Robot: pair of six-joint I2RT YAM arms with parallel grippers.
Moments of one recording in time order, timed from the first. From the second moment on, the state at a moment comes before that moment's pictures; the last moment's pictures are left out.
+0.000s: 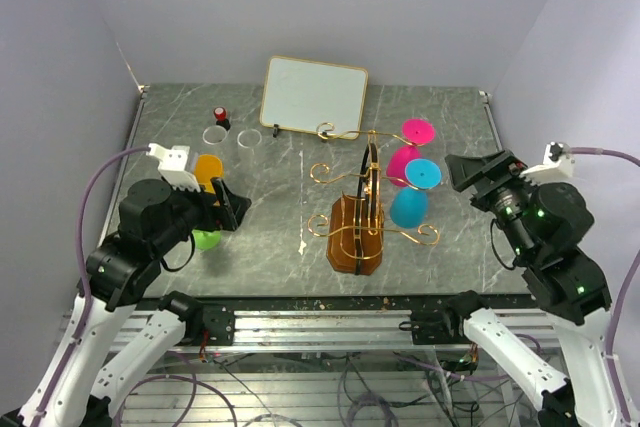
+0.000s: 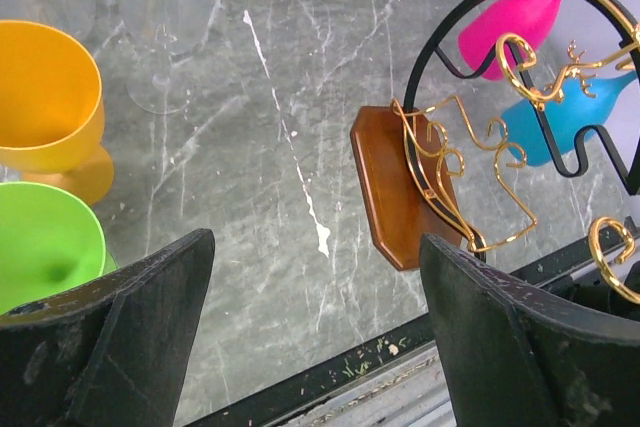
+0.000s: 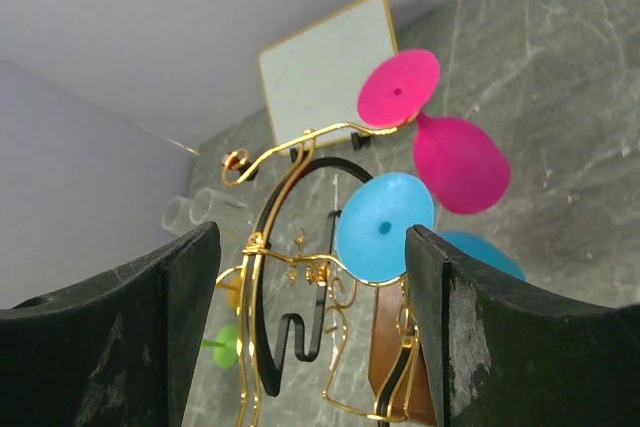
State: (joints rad) left arm -0.43 0.59 0.97 -0.72 0.06 -0.40; right arm 0.40 0.58 1.16 -0.68 0.26 0.70
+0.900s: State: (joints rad) left arm -0.43 0.55 0.93 -0.70 0.10 -0.40; right arm 0.40 0.73 0.93 -0.63 0.33 0.80
